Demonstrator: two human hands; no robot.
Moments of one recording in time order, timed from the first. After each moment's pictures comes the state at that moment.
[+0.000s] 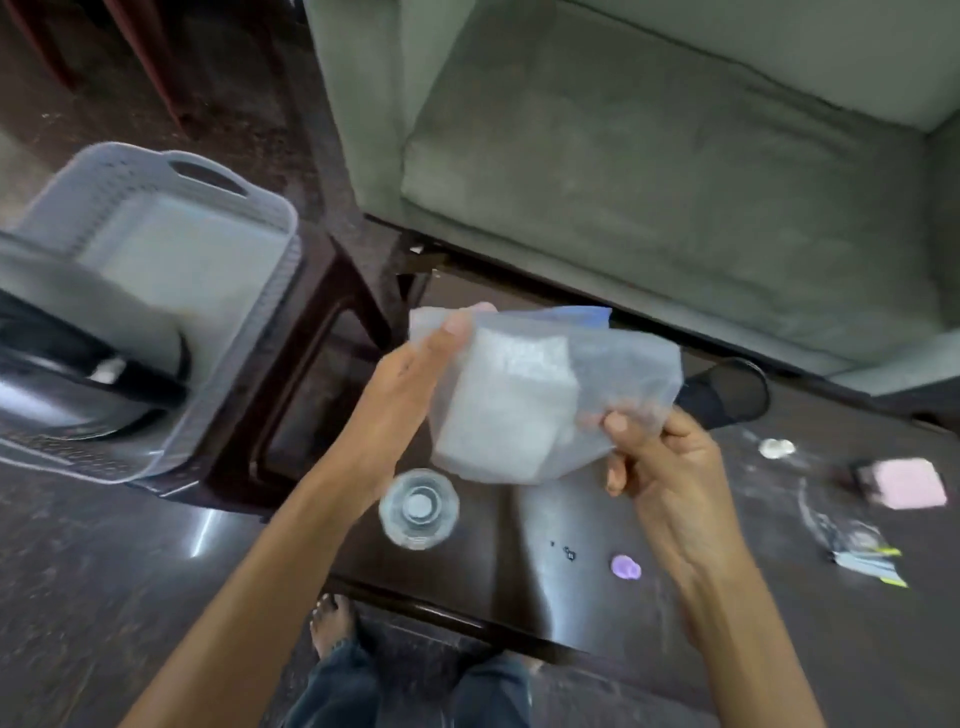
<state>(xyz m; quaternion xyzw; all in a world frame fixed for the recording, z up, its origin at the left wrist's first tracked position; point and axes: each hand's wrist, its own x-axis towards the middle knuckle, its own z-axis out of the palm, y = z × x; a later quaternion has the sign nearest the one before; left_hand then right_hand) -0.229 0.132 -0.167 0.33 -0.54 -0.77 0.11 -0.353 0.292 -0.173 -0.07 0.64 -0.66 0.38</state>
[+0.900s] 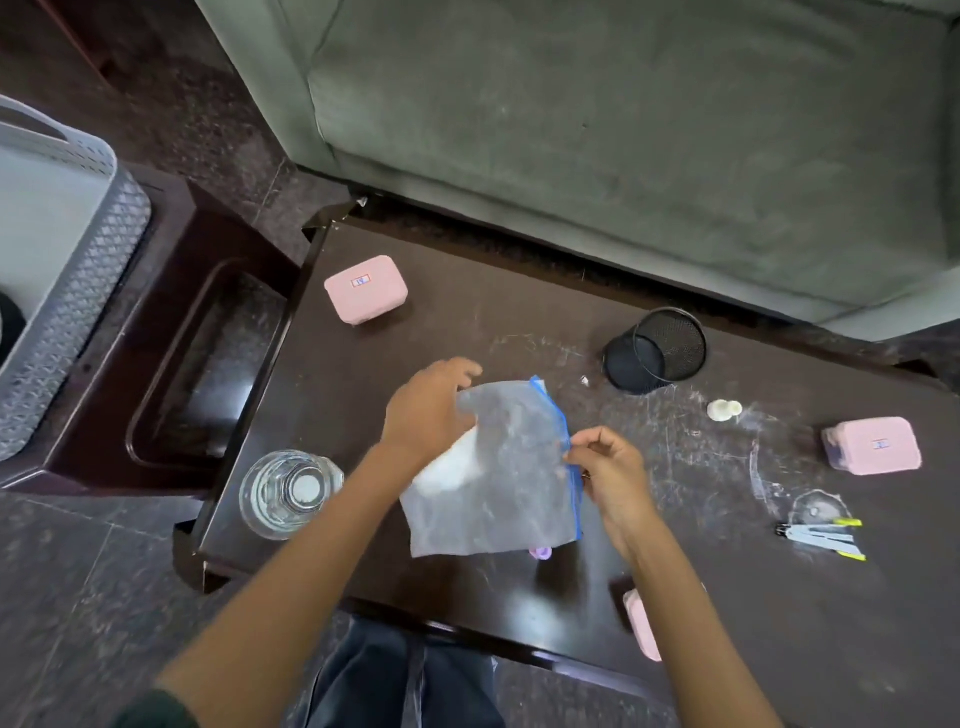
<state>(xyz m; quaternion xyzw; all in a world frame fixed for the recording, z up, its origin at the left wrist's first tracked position) -0.351 0.211 -0.323 0.39 -0.83 -0.39 -0.10 -0.457 0.386 -0.335 0.08 0.74 -0.51 0.43</state>
